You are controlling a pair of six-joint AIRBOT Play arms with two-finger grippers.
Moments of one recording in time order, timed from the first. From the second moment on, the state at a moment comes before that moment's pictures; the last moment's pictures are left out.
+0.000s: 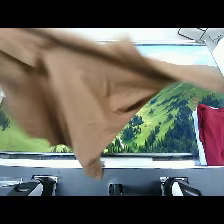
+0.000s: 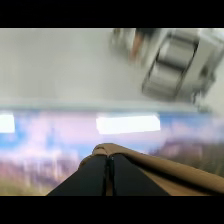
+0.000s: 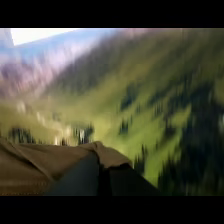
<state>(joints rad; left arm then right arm) 0.04 -0.91 1.61 1.10 -0.96 -1.49 -0.40 -0.80 1.52 -1.20 1.59 1.62</state>
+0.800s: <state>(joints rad) -0.19 -1.46 1.19 0.94 -0.85 -1.49 -0.20 -1.15 0.81 -0.88 0.84 1.68</state>
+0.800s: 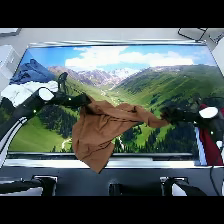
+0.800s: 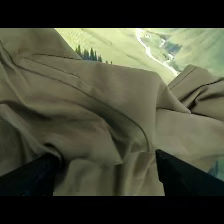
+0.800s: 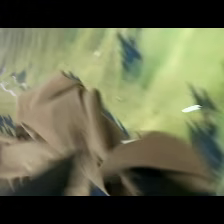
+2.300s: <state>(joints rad) -0.02 -1.18 0.52 0.83 -0.98 -1.43 -0.01 -1.16 0.54 -0.69 0.81 1.52</state>
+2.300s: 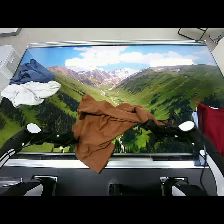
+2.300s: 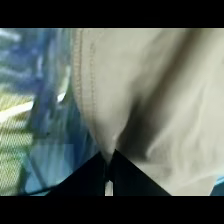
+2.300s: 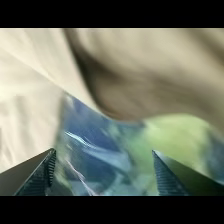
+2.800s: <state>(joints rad) -0.02 -1.12 0.67 0.83 -0.95 -1.39 0.21 -1.33 0.67 -0.53 0.49 1.52</state>
